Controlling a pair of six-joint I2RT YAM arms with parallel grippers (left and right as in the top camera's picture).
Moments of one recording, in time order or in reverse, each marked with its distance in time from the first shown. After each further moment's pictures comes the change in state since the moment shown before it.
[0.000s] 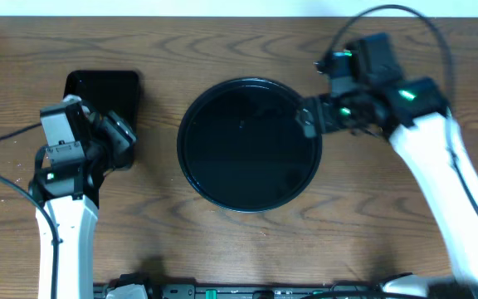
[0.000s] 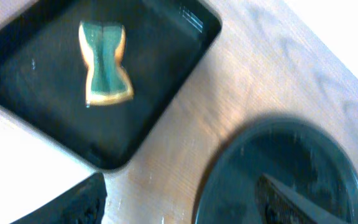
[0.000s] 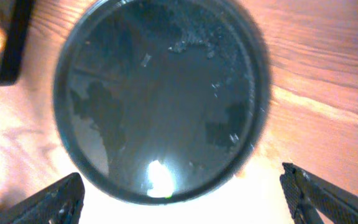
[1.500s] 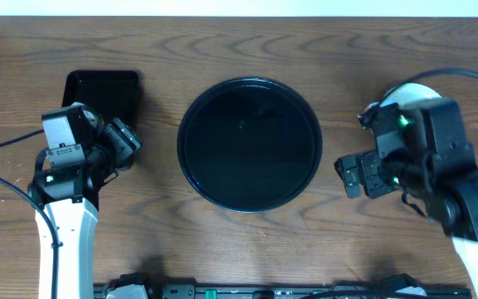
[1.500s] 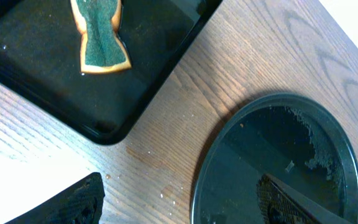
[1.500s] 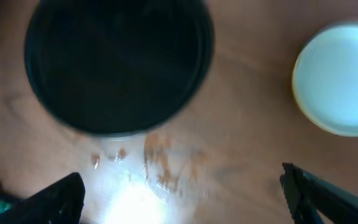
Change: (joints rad) left arm 0.000 -0.012 0.000 -0.066 0.044 0.000; right arm -0.010 -0.426 -0.168 -0.167 0.170 -0.114
